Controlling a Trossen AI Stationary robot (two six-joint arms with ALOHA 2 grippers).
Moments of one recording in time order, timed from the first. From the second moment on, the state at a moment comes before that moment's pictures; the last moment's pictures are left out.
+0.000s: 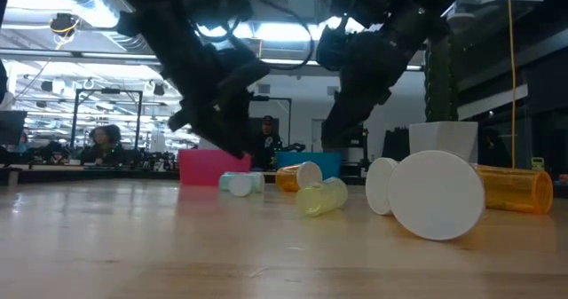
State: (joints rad) left arm -0.08 1.65 0.88 -0.21 -0.39 -0.84; right arm -0.01 1.65 0.98 -0.22 -0.04 0.12
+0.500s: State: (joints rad) left arm -0.10 1.68 0.88 -0.27 -0.40 -0.96; right arm -0.01 1.66 0.98 -0.17 -0.04 0.10
